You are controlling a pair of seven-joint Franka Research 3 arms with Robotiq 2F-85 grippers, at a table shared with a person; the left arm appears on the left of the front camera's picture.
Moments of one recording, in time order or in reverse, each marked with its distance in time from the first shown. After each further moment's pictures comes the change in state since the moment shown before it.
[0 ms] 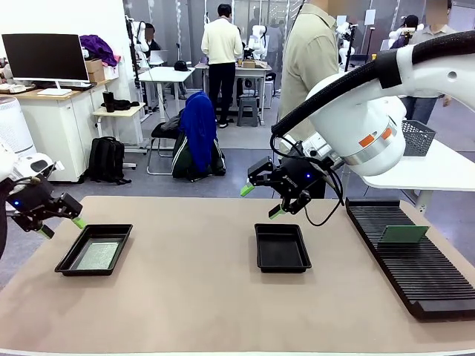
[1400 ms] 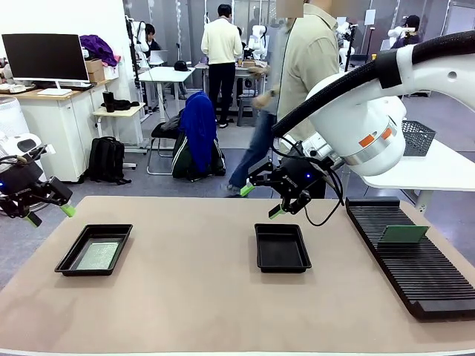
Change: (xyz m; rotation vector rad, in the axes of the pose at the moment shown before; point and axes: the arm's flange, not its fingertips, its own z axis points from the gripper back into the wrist) left arm -0.009 -0.020 0.053 0.017 0.036 -0.016; right arm 0.000 0.000 0.000 0.000 0.000 0.000
